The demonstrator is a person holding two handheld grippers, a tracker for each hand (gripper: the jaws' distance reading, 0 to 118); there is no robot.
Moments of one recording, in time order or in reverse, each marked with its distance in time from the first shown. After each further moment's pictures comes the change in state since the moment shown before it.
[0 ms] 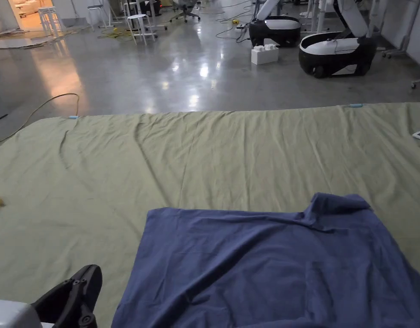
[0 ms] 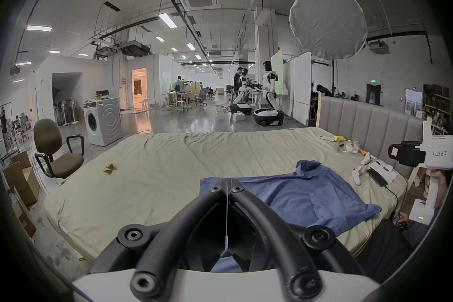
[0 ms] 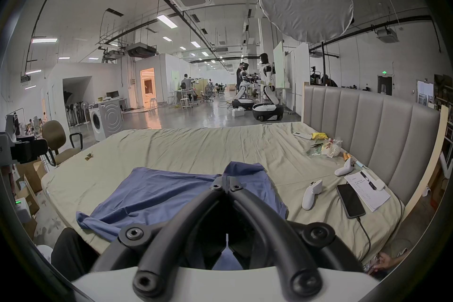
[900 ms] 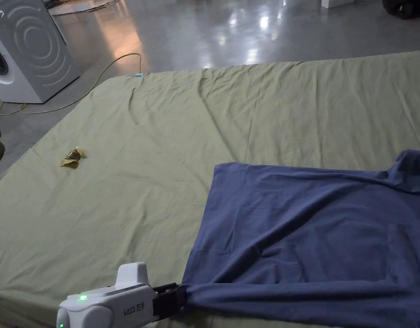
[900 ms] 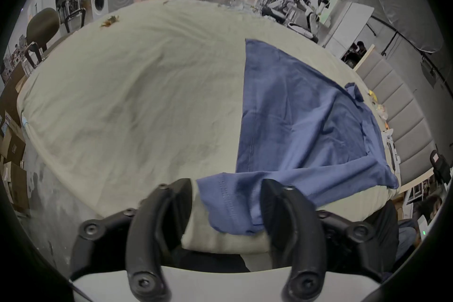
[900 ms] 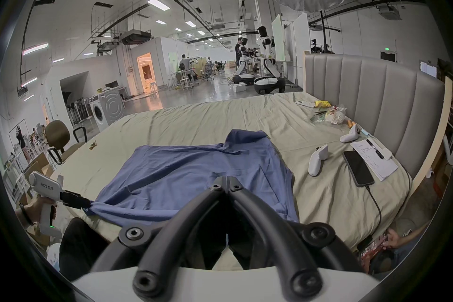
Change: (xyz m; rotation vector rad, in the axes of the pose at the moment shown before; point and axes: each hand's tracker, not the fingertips) left arm -0.106 -0.160 -0.134 -0.719 -0.017 0.330; right arm 0.011 -0.031 -0.005 -0.169 0.021 -0.074
